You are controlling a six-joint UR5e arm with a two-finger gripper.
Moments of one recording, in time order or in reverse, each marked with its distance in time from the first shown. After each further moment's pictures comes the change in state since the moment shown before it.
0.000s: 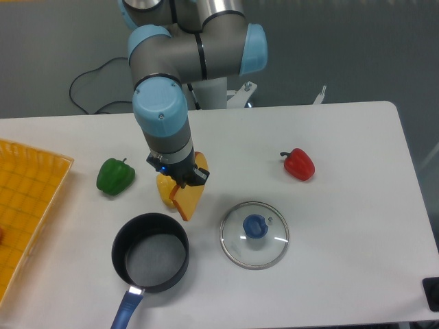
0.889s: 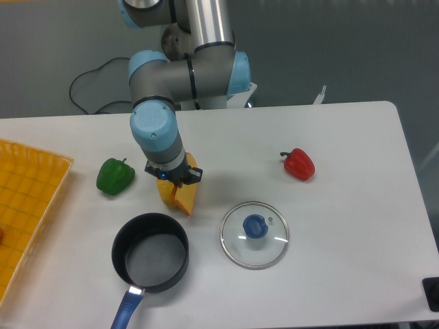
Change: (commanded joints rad) arm -0.046 -0.021 -0.201 0.131 0.037 -0.487
